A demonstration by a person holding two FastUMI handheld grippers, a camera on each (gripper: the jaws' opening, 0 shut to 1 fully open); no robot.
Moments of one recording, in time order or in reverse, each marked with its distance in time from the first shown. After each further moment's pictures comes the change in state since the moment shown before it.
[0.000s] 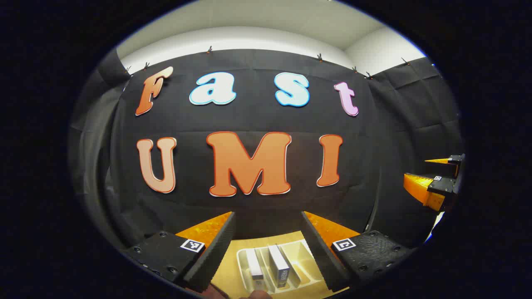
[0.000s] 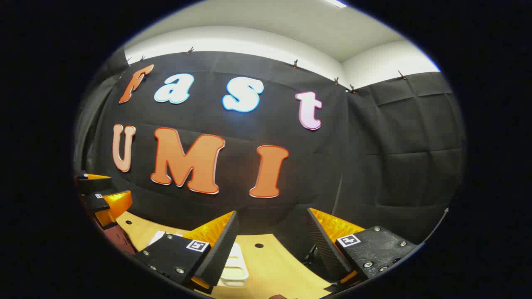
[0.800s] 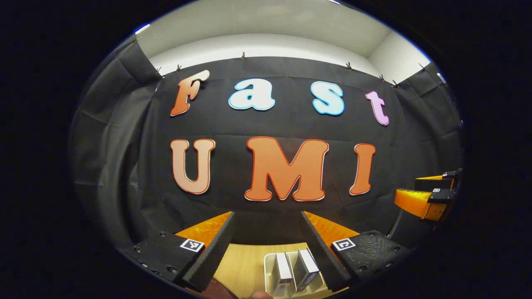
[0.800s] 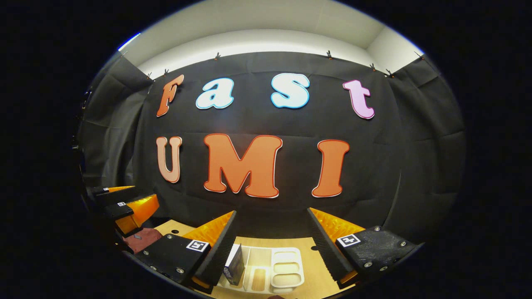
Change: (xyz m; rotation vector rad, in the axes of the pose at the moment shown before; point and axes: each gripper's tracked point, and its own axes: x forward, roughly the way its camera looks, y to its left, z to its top) left arm -0.012 0.056 -0.004 -0.049 -0.105 0.221; right arm 0.028 0.095 -0.010 0.120 -0.025 0.378
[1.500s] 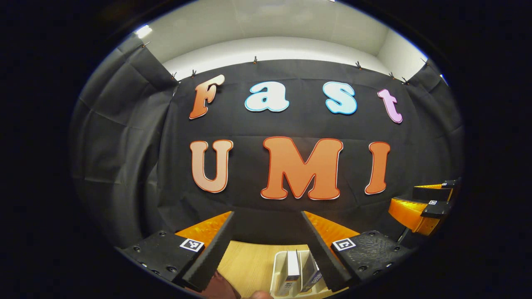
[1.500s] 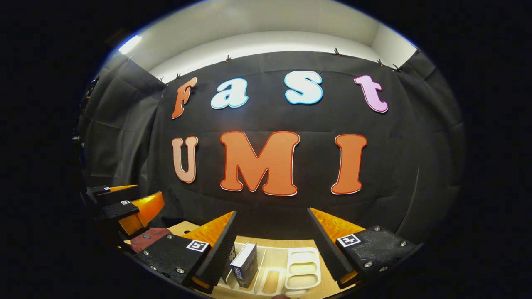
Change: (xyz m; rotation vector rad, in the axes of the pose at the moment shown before) left arm -0.019 0.007 -0.015 0.030 -0.037 0.093; right arm 0.007 0.017 -0.025 0.015 -0.014 0.074
